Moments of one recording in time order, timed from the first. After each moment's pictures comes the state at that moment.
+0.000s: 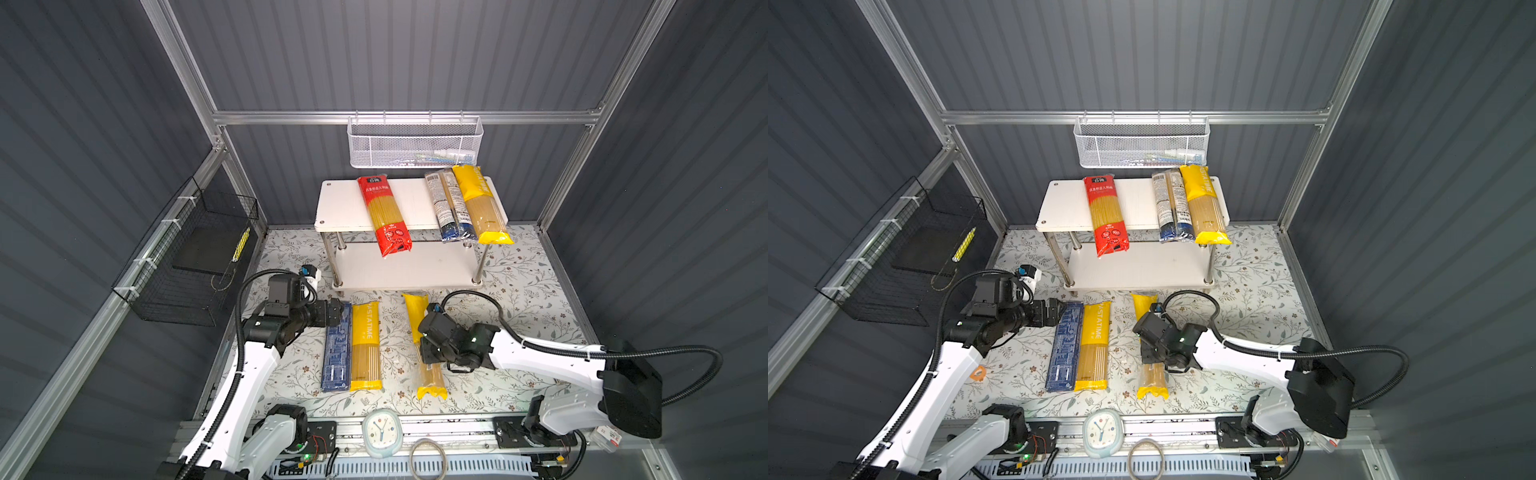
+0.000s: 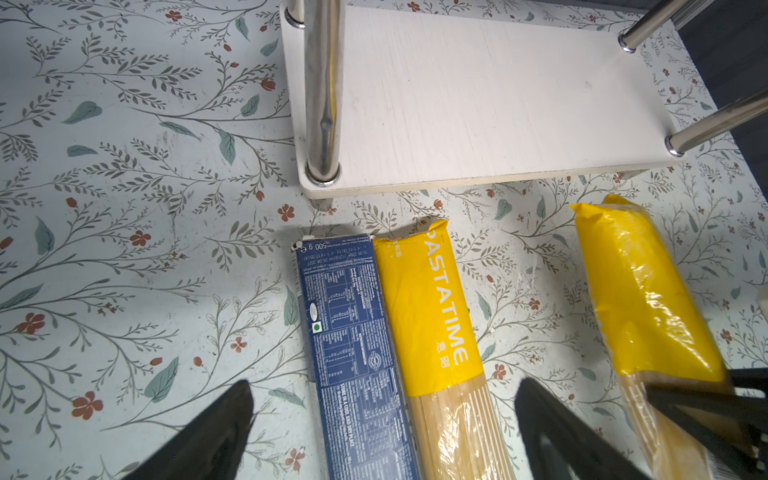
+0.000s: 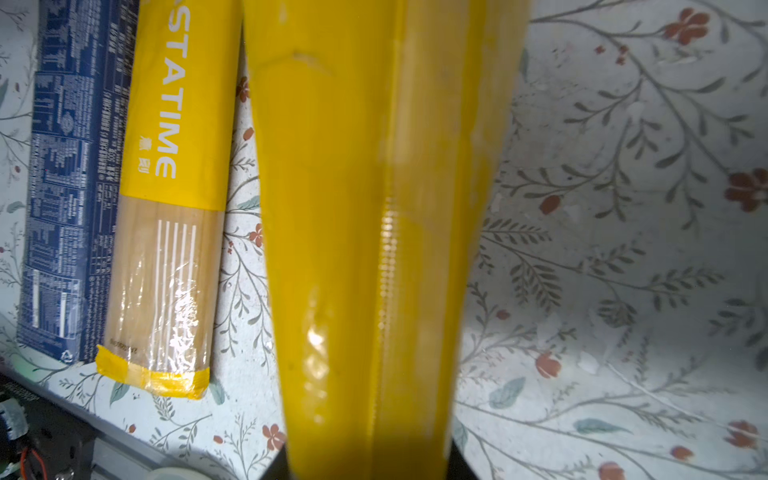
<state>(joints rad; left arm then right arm) -0.17 0.96 0.87 -0.72 0.22 -0.09 1.01 1.36 0.85 -0.53 0.16 0.81</state>
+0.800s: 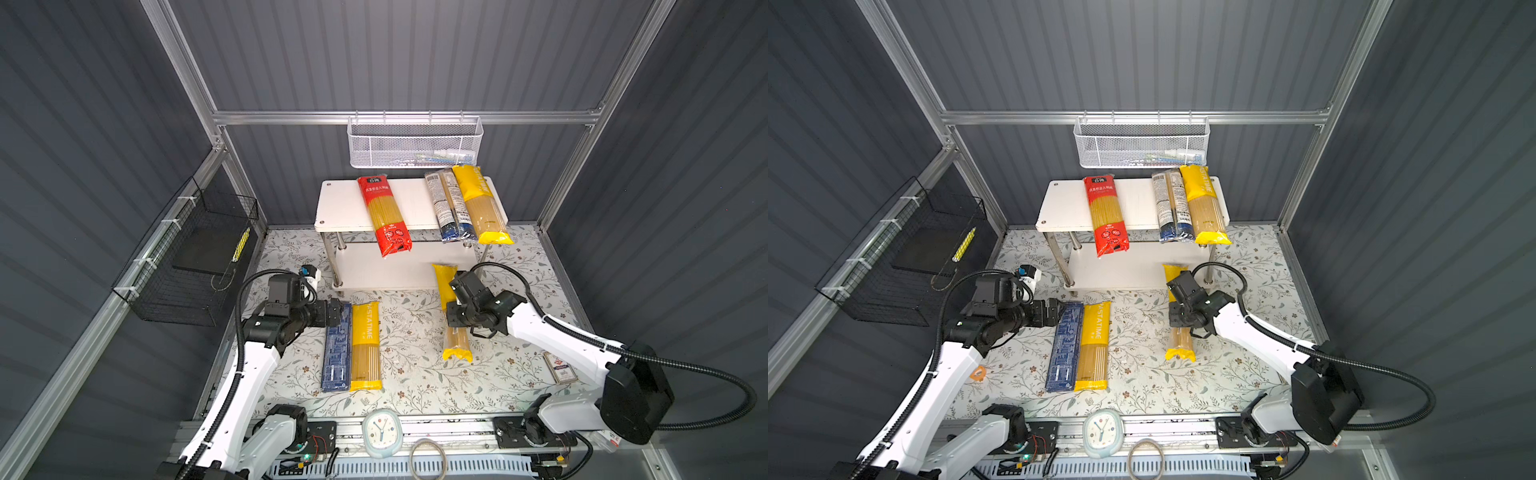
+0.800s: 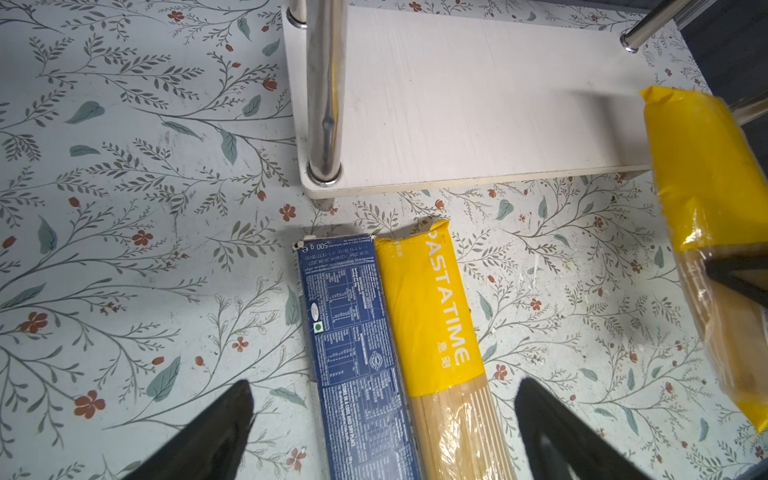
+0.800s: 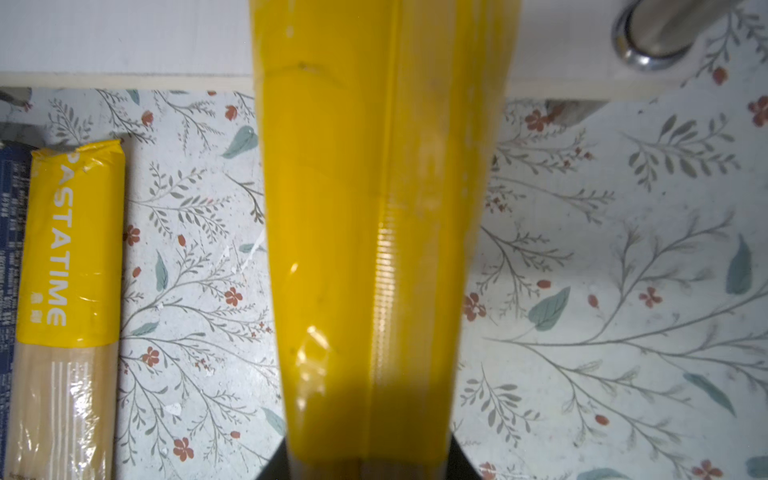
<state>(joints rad) -0.17 0.96 0.87 -0.72 0.22 -0.09 0.63 1.39 0.99 -0.63 0.14 0.51</state>
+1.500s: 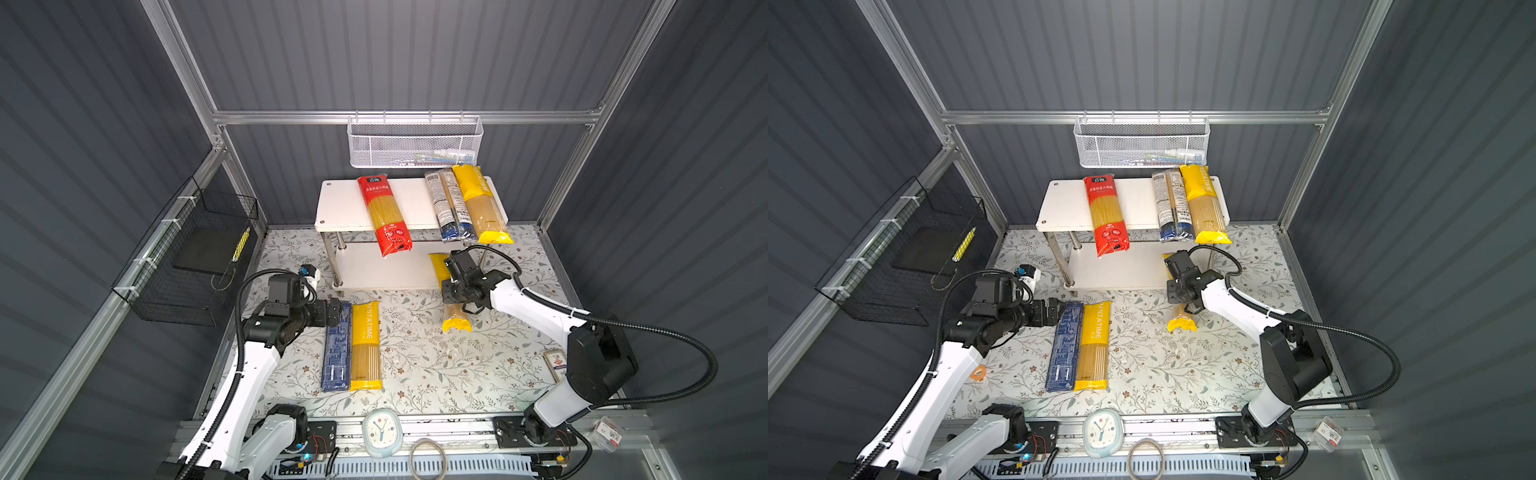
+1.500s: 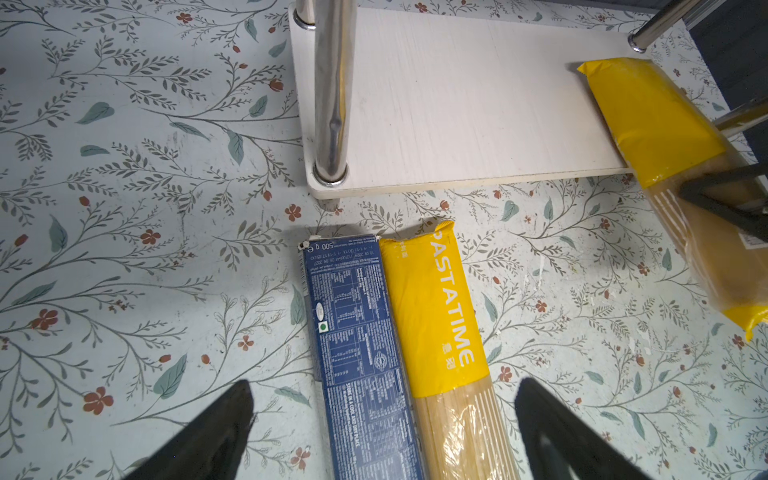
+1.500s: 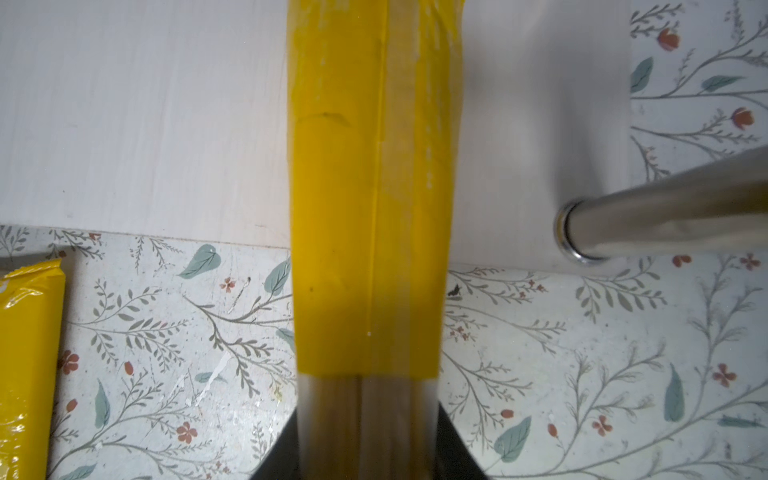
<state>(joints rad) -0.17 0.96 0.87 -0.72 0.20 -0.09 0.55 1.61 1.15 -0.53 0.22 0.39</state>
